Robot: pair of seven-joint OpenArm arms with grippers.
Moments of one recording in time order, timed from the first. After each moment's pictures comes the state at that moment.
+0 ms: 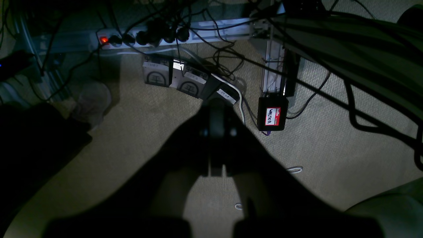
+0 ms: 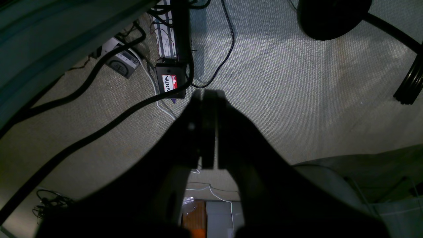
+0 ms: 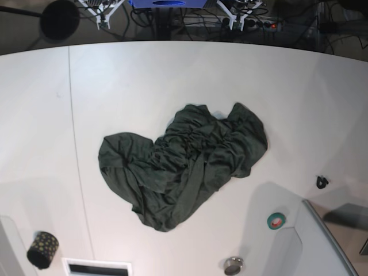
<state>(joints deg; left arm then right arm) 7.7 -4.0 1.6 7.9 0.6 -1.6 -7.9 -6.3 0.4 1.2 6.5 -2.7 0.3 1.8</state>
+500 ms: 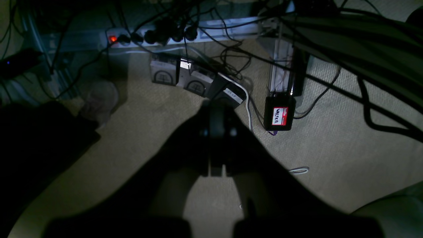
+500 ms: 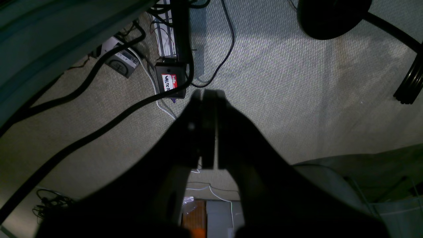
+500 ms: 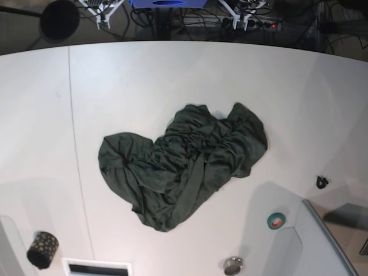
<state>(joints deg) 7.9 -4.9 1.7 7.9 0.6 -1.6 -8.1 -6.3 0.4 1.2 6.4 -2.7 0.3 1.8</state>
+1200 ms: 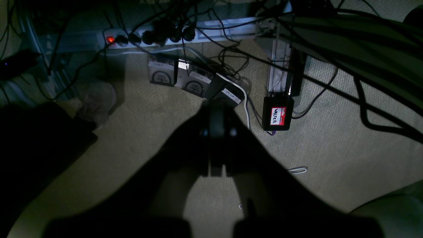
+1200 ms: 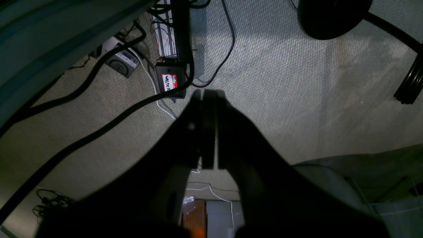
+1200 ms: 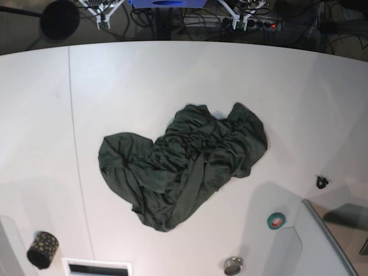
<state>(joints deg) 7.8 -4.9 1.7 7.9 0.6 -1.6 -8.0 -6.3 0.4 1.2 6.4 -2.7 0.3 1.8</state>
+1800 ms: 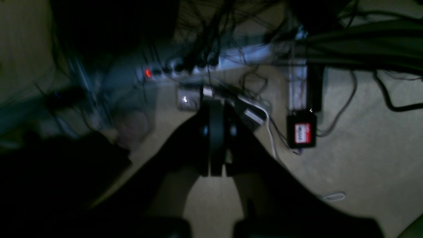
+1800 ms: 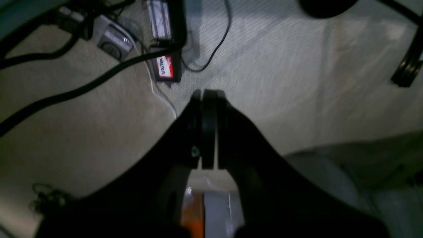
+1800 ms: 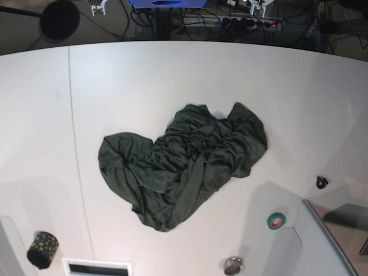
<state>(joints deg) 31.4 -11.1 1.9 43.7 0.6 -1.6 -8.2 -28.0 1.1 1.7 44.0 -2.6 0.7 -13.5</state>
